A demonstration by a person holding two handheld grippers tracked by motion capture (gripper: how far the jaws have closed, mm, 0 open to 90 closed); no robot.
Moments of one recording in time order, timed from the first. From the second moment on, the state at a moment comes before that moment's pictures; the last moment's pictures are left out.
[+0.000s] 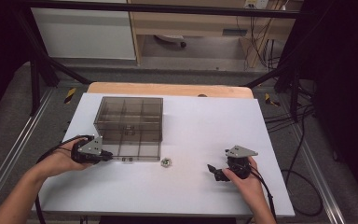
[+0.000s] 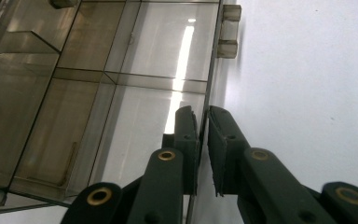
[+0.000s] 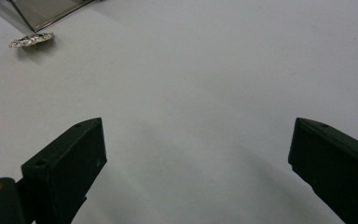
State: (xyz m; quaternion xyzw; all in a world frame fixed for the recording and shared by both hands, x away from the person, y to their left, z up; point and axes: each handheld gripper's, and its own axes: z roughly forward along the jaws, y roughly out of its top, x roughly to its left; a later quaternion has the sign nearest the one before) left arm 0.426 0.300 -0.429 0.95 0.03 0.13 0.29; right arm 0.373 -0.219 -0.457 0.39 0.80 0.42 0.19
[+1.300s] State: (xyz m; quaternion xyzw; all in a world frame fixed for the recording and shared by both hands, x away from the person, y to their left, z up) left arm 0.413 0.304 -0.430 0.94 0.05 0.13 0.31; right arm 0.373 -0.217 -0.458 0.39 0.80 0.42 0.19
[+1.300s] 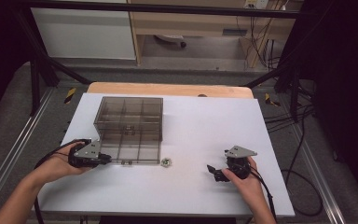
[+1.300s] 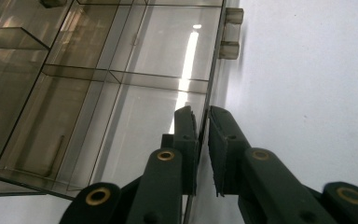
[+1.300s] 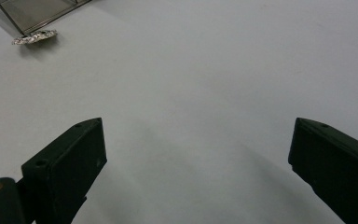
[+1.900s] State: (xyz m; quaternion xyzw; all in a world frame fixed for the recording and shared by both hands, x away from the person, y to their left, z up) left arm 0.392 0.309 -0.424 0.89 0.17 0.20 0.36; right arm 0.372 -0.216 -0.453 0.38 0.80 0.43 0.19
